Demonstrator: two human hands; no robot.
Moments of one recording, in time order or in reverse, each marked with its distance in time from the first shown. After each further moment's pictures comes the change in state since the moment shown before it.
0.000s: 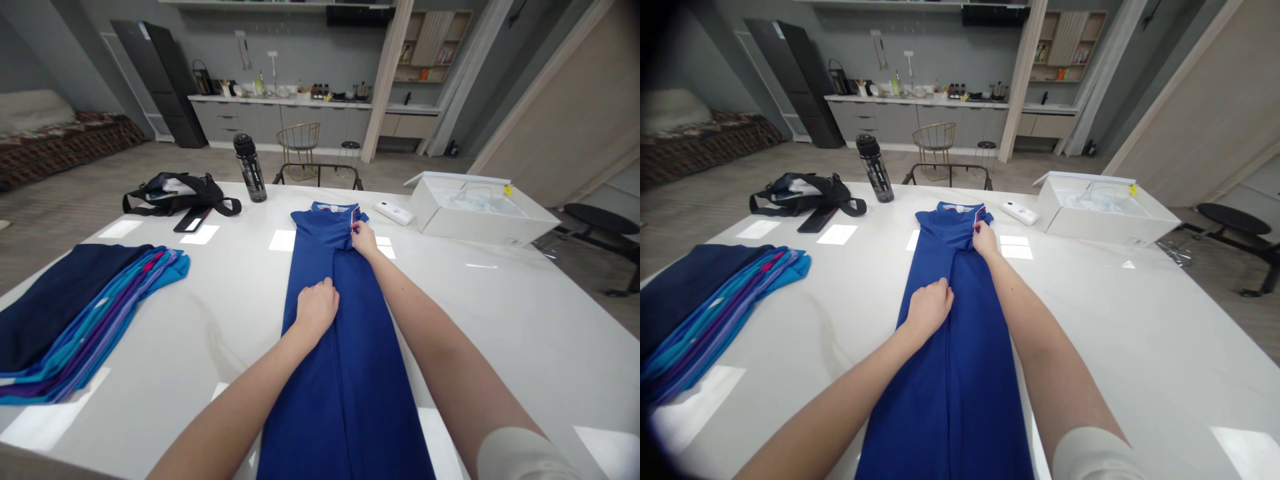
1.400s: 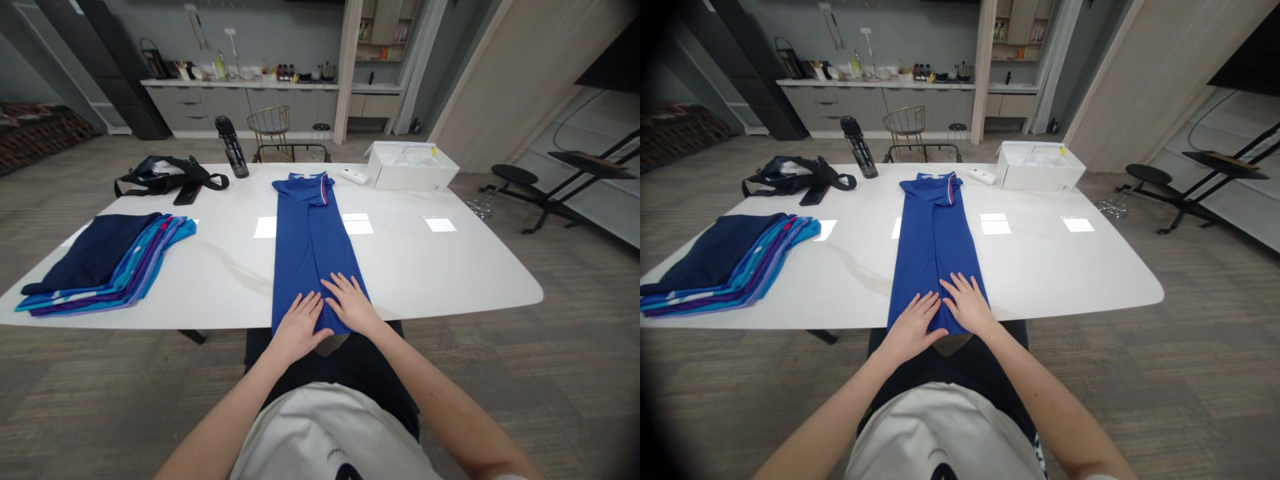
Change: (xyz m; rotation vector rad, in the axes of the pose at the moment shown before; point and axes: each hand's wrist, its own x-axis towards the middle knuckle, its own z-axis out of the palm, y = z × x) left_hand -0.280 -0.001 0.003 -0.126 0.027 0.568; right_hand -0.452 -0.003 -0.077 -0.203 -0.244 -0.422
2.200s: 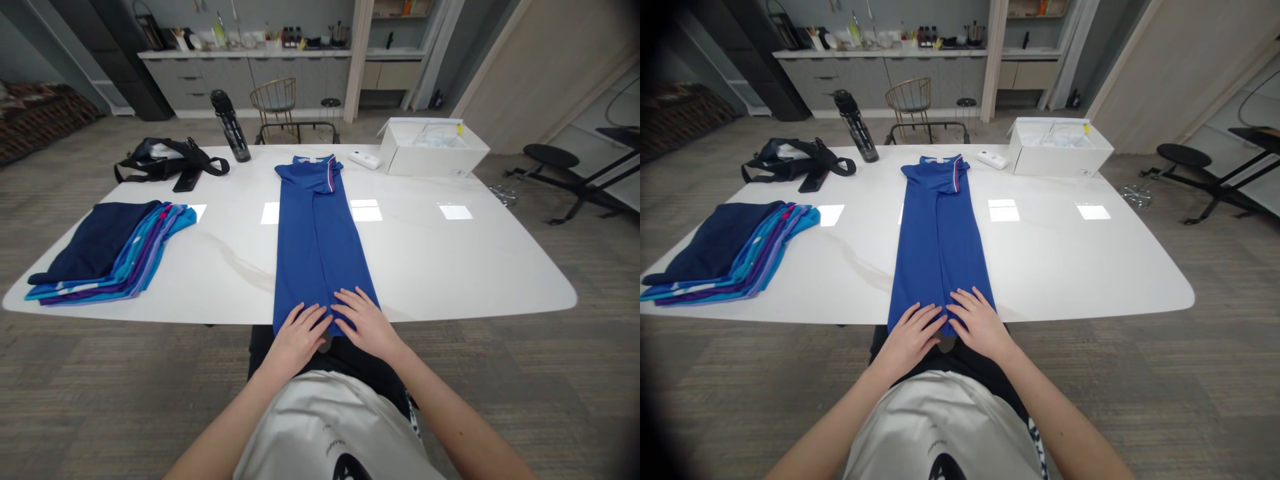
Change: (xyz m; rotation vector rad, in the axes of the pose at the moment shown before) left_hand -0.024 0.008 0.000 -0.001 0.010 0.071; right_hand -0.037 -0.003 -0.016 0.122 0.026 -0.201
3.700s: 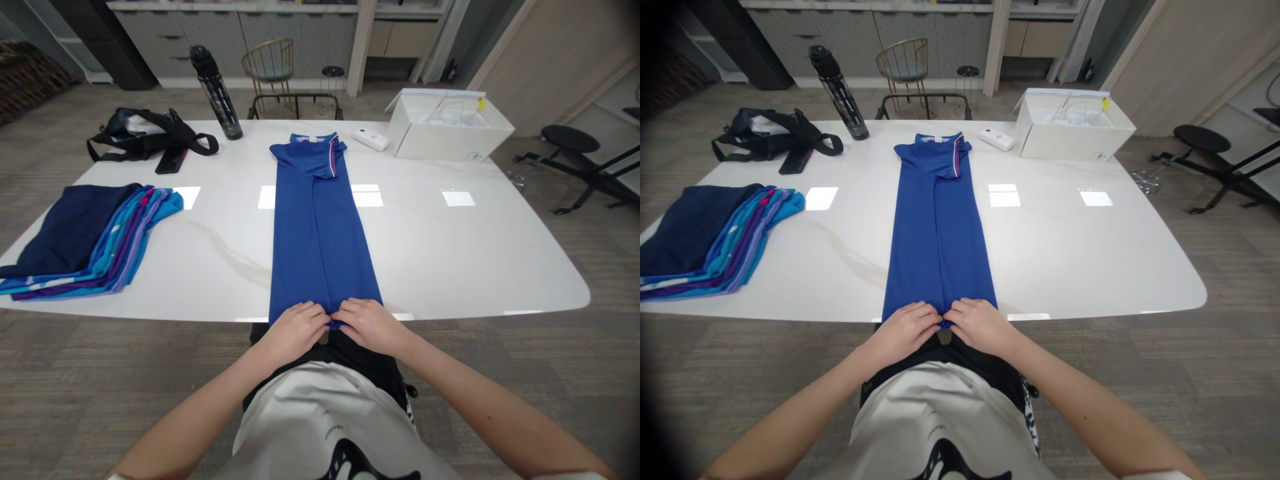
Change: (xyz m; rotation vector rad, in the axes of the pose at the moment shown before) left_hand 0.031 -0.015 -0.021 -0.200 -0.216 0.021; right_hand 0.017 0.003 -0.020 -0.046 -0.313 -0.145
